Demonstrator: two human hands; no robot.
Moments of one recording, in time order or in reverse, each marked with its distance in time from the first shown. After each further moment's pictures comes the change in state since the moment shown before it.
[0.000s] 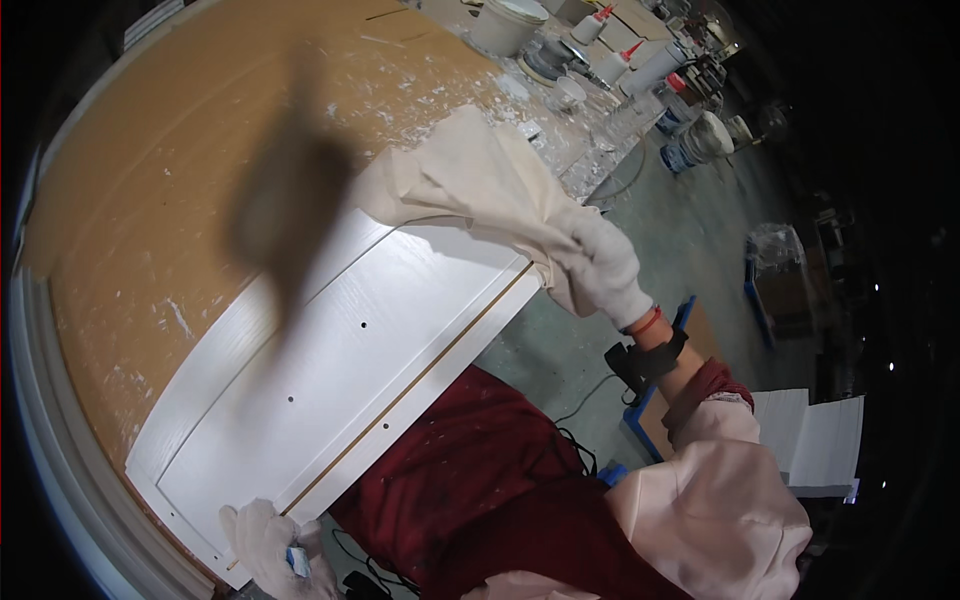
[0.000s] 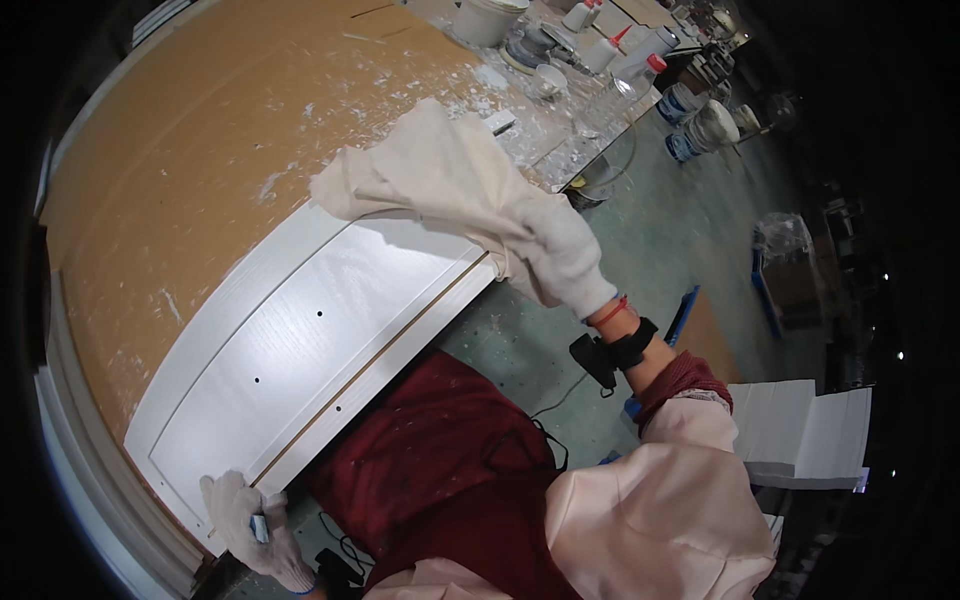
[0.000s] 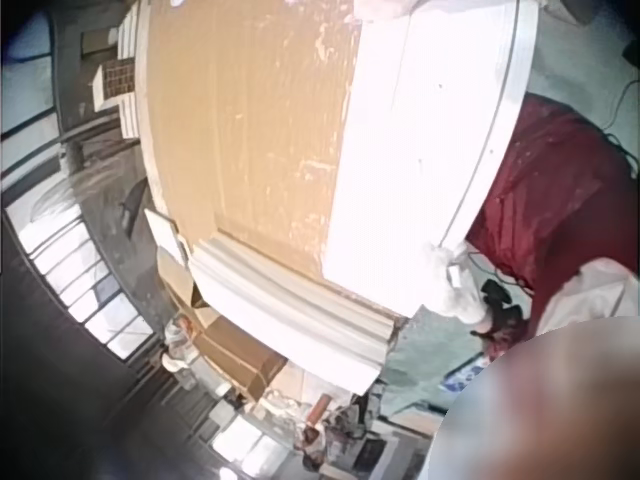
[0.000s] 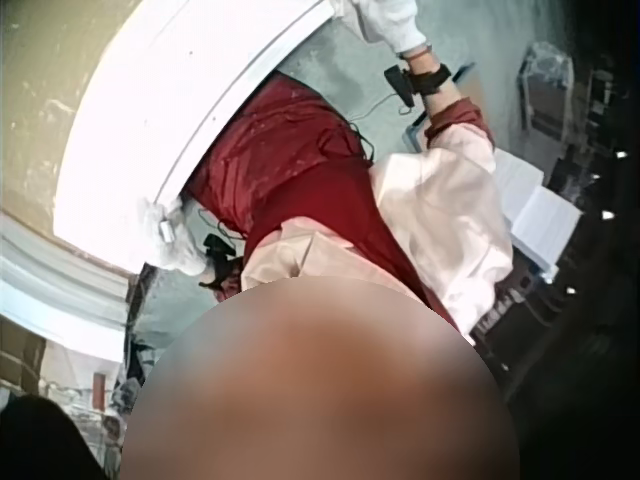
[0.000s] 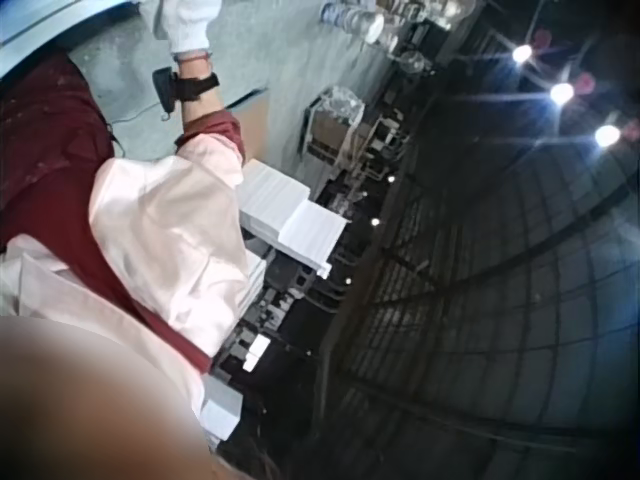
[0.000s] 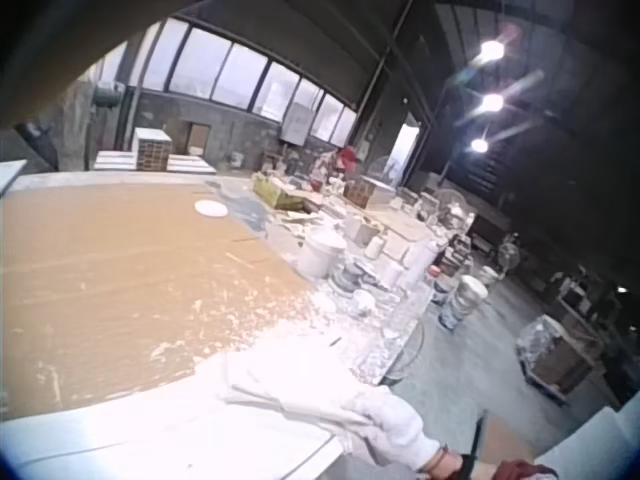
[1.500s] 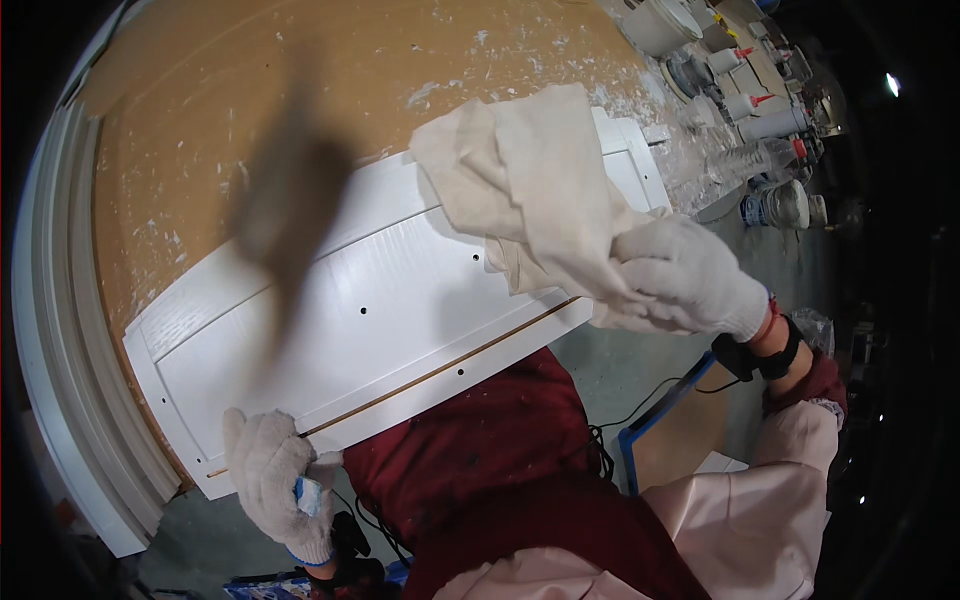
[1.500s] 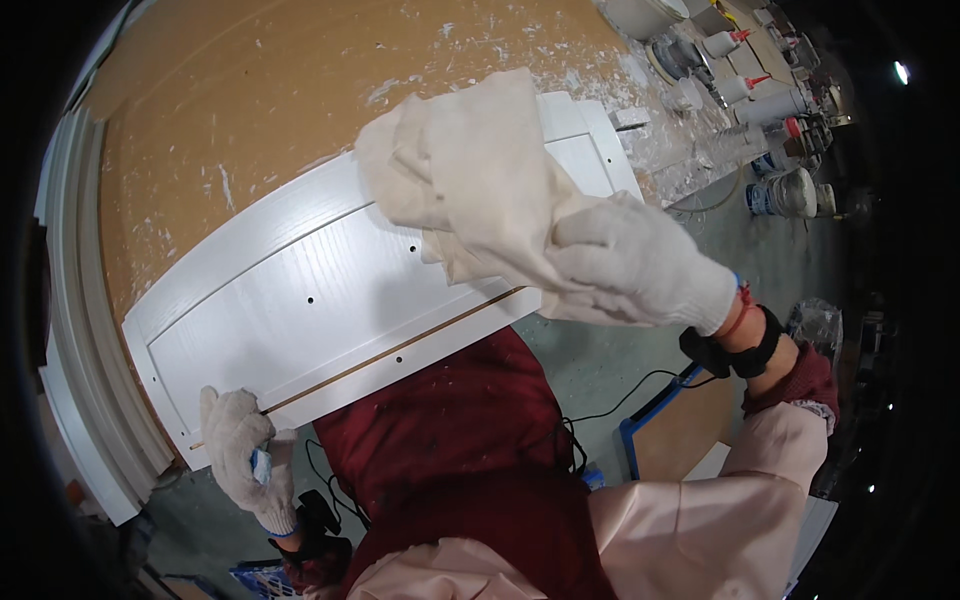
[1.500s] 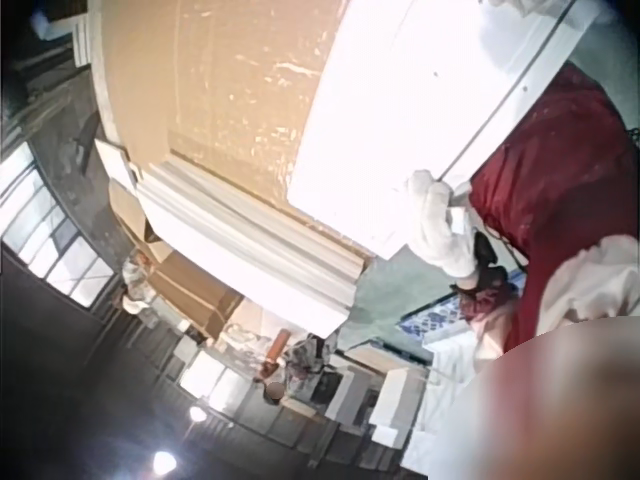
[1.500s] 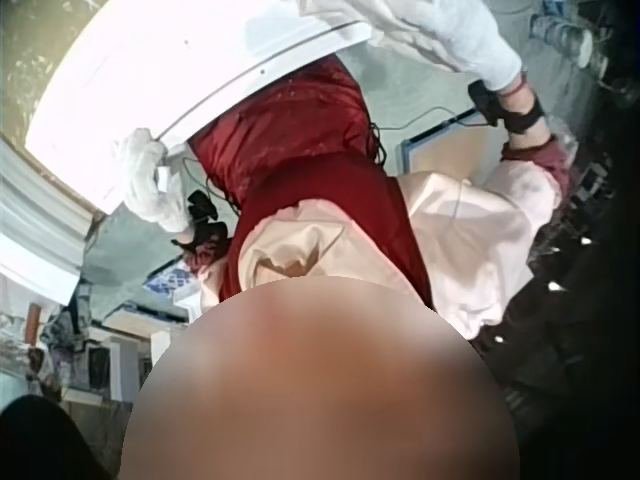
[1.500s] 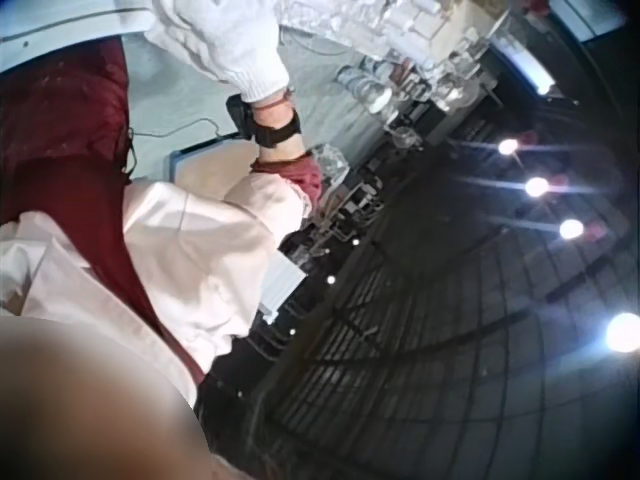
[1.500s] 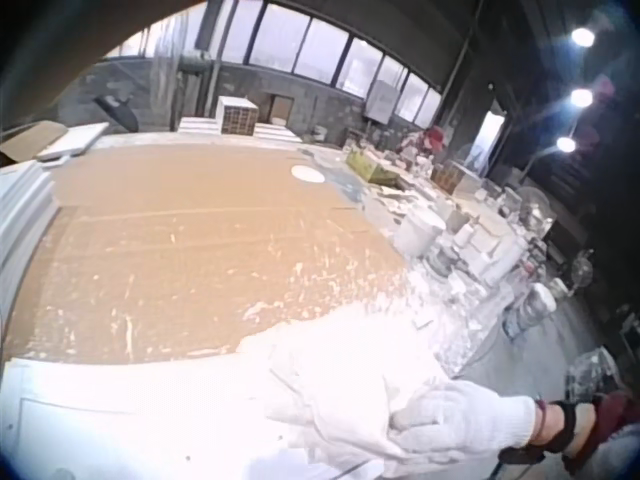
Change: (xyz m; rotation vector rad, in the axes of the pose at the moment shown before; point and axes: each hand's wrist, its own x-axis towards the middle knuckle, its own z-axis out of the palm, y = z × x) left_hand -0.025 -0.017 -0.001 0.030 0.039 -0.118; right_hand 0.085 -0.050 -0.031 0.148 -0.532 -0.609
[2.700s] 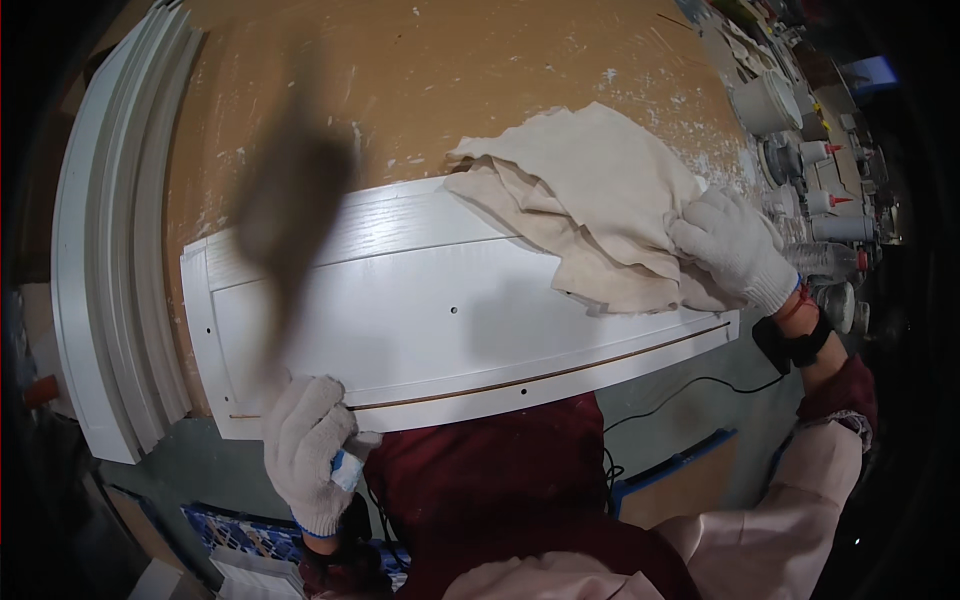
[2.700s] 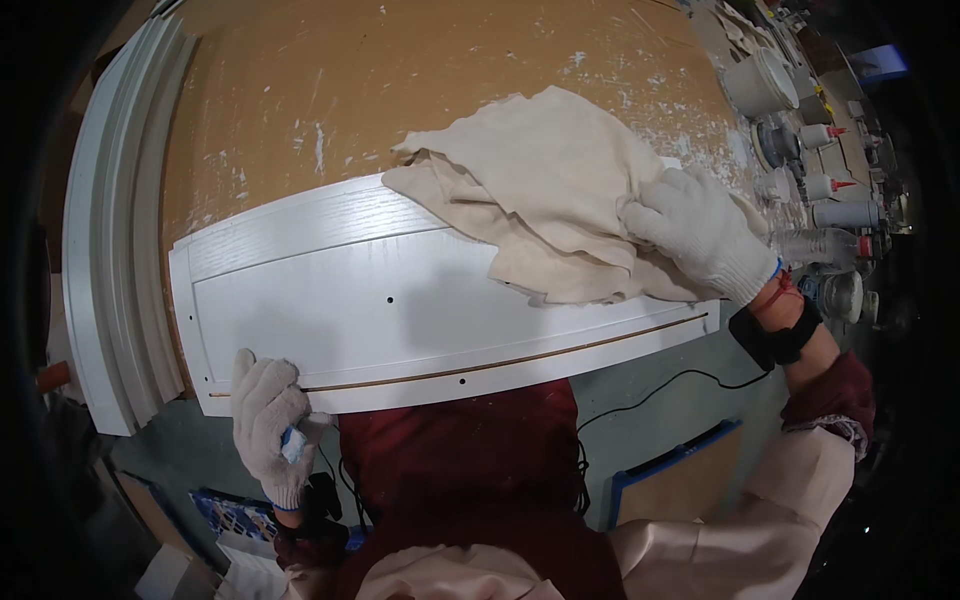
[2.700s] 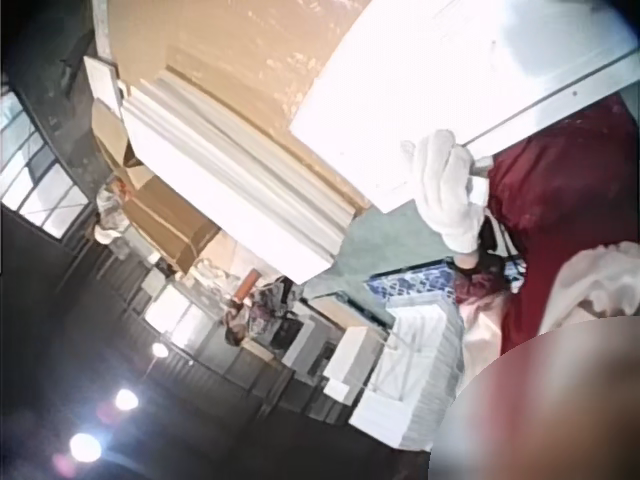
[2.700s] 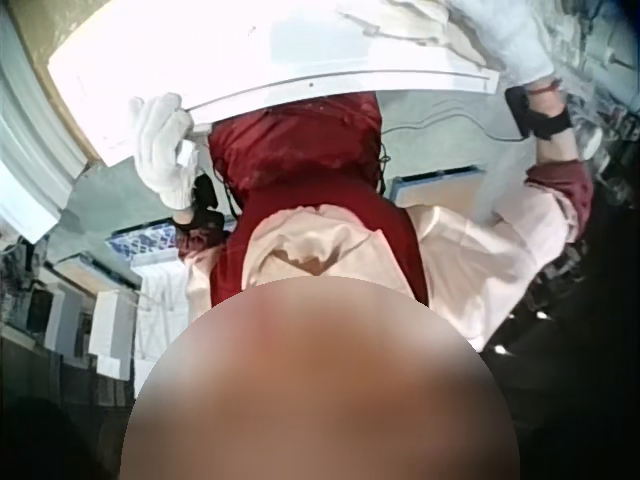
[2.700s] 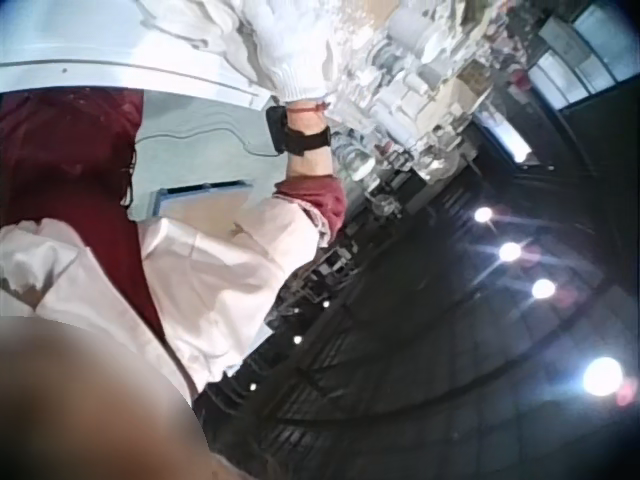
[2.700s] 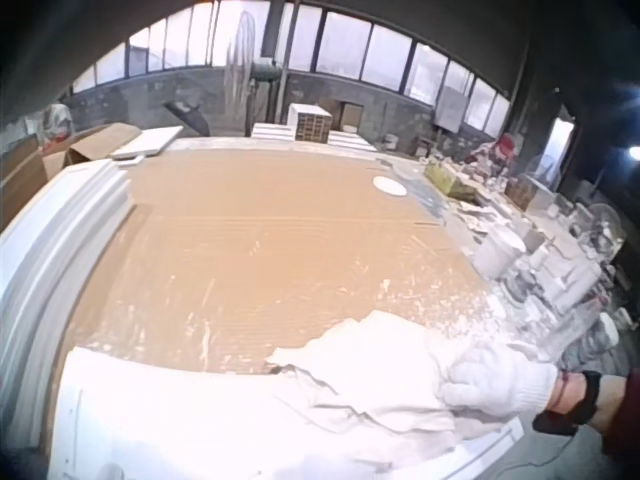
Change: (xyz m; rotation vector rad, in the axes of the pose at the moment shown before) left_hand -0.005 0.008 0.002 0.089 0.021 -0.070; right_hand 0.061 0.071 -0.001 -0.421 -0.103 -0.169
